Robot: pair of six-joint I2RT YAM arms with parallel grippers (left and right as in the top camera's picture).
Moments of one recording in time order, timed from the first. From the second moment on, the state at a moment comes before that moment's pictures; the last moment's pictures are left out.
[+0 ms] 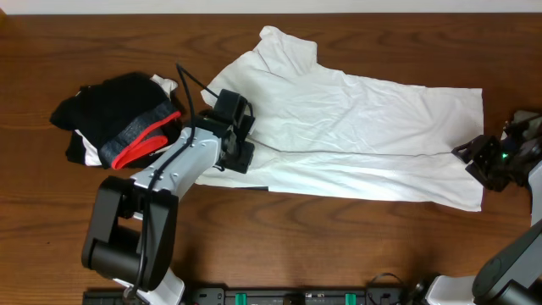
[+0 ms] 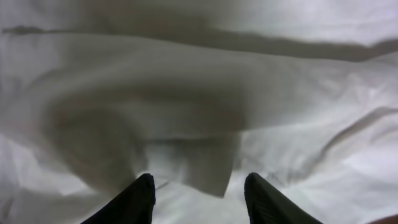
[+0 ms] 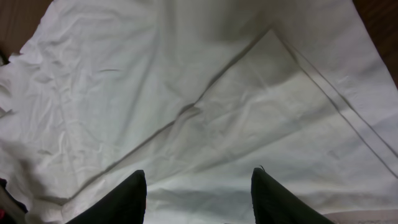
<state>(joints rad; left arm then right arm) -0.35 1.78 1.07 -0.66 0.07 -0.01 -0.60 1.58 1.06 -0.82 -0.45 0.23</state>
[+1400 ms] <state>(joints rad) -0.37 1.79 1.21 -0.48 -0.05 0.04 -0.60 1.58 1.06 -0.85 -0.43 0.23</state>
